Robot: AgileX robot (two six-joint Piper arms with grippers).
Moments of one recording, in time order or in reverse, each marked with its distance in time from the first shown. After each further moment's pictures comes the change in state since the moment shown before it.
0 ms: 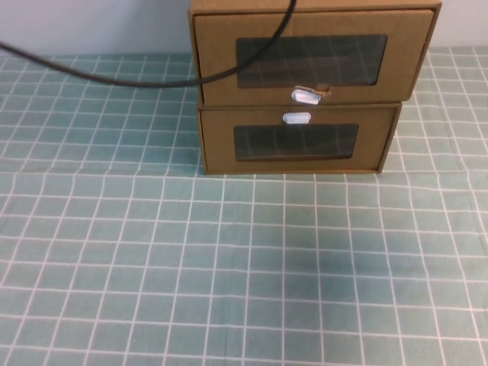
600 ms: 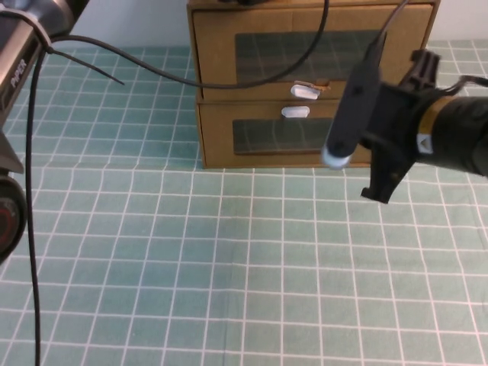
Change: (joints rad) right arm 0.451 0.053 -0.002 -0.287 -0.431 -0.266; left arm 0.011 0.449 -0.372 -0.089 0.254 -0.149
